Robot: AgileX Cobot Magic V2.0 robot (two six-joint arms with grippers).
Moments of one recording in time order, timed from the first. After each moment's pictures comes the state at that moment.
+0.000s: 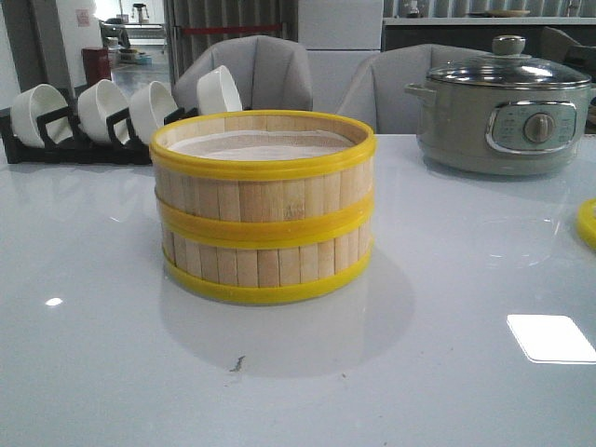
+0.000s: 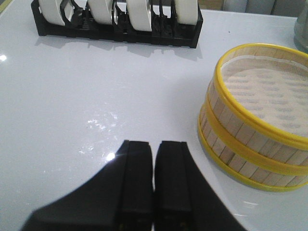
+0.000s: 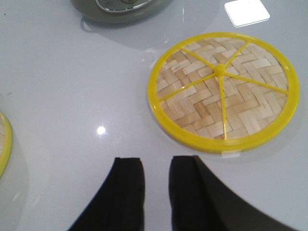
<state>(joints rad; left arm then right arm) -0.21 0.75 -0.60 0.05 0.36 -0.21 -0.16 0.87 -0.64 0.06 0.44 0.20</state>
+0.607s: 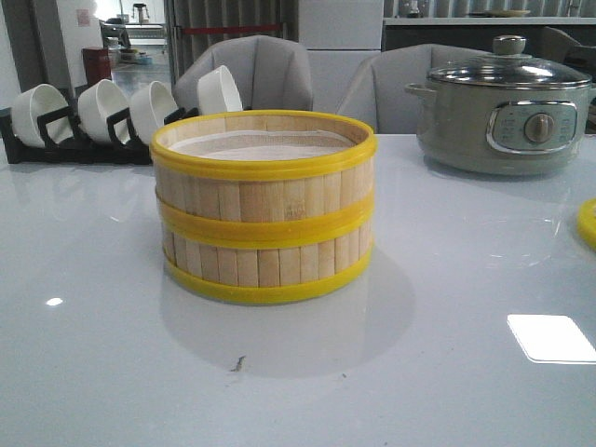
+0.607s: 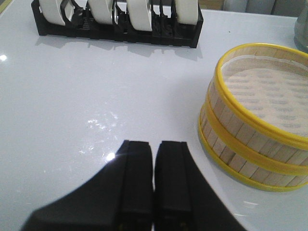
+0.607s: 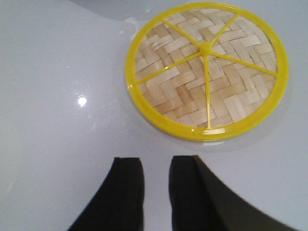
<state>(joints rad) -0.21 0.75 -0.59 0.05 0.36 -0.21 -0.19 1.05 -0.74 0.01 0.50 0.20</state>
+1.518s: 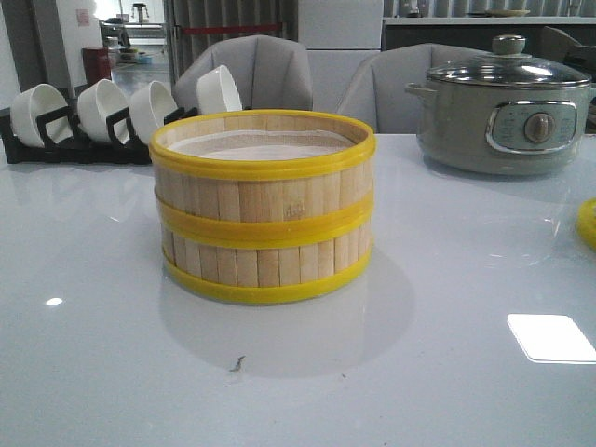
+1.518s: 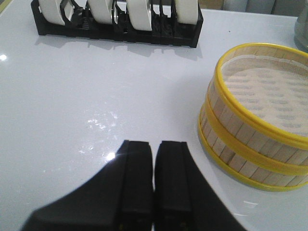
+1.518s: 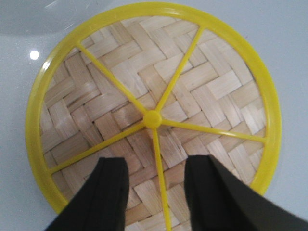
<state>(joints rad) -0.21 0.75 -0.59 0.05 0.36 -0.21 -0.31 1.77 -1.28 -0.05 0.62 0.20</state>
